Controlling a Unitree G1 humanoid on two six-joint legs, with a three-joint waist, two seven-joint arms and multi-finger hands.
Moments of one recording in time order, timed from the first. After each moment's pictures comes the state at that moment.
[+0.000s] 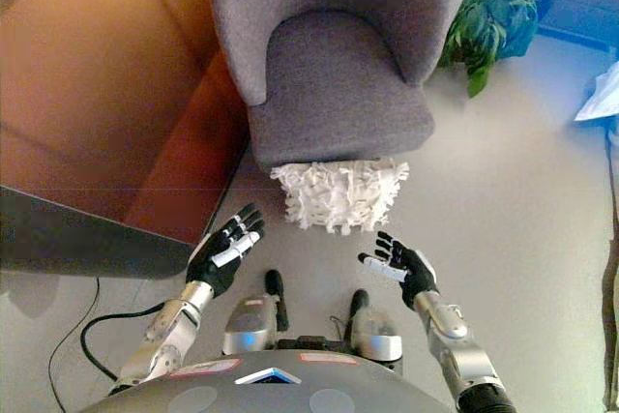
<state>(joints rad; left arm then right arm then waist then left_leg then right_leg) 0.35 0.34 -0.21 0.24 -0.65 -0.15 -0.15 0.33 -0.38 0.24 0.28 0.38 0.03 0.07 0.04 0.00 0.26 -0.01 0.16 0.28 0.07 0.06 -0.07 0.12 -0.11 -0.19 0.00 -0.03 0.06</state>
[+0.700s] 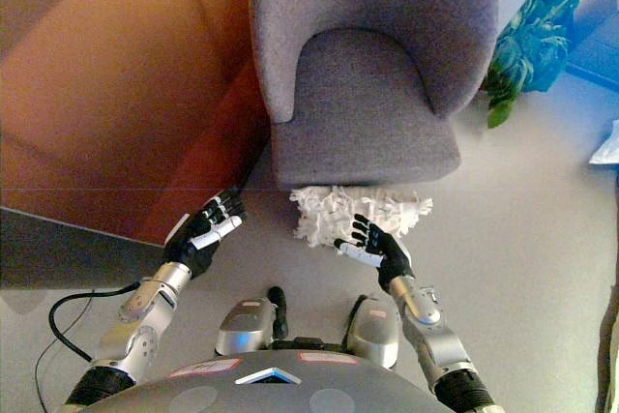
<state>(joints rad) 0.27 0.44 -0.15 0.22 -0.63 -0.08 -0.17 0.28 -0.30 0.30 0.25 0.31 0.00 0.01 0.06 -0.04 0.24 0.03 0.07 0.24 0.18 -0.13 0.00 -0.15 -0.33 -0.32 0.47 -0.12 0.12</state>
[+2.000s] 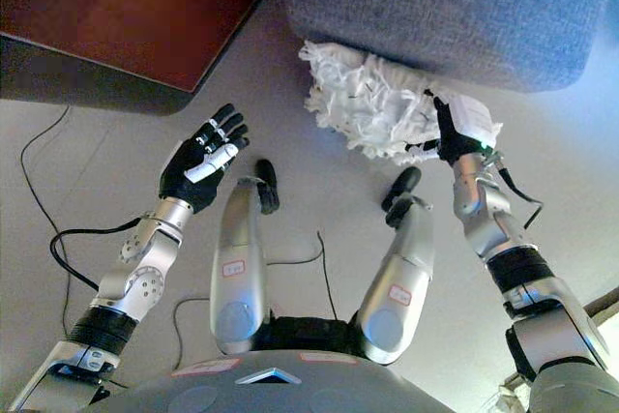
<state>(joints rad) -0.03 0.53 -0.25 0.16 -0.88 -0.20 -0.11 -0.37 -0.68 0.39 0.44 -0.36 0.11 -0.28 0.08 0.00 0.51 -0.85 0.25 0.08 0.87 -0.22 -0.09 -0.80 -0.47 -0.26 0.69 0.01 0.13</state>
